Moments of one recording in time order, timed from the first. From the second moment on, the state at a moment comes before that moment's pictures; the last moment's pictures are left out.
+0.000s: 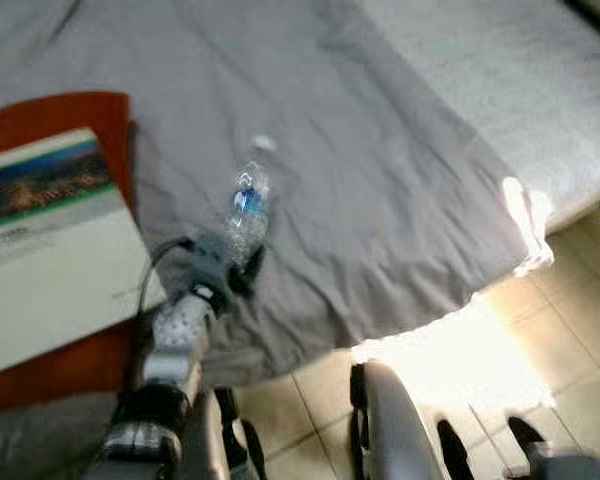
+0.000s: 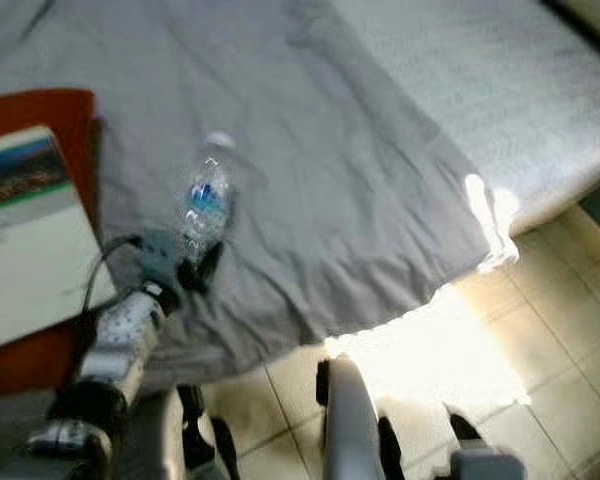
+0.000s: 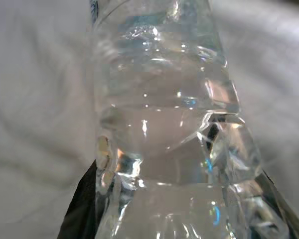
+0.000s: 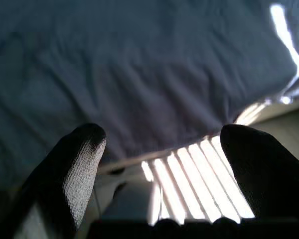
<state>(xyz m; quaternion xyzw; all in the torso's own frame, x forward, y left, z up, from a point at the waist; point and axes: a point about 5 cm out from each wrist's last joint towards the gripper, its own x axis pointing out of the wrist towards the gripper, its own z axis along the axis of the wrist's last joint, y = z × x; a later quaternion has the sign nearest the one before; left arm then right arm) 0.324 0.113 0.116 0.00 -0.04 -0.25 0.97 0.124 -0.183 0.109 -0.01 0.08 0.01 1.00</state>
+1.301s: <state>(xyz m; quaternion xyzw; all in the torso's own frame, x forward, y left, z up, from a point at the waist) 0.239 0.158 0.075 0.03 0.07 -0.12 0.99 0.218 -0.183 0.075 0.01 0.03 0.04 1.00</state>
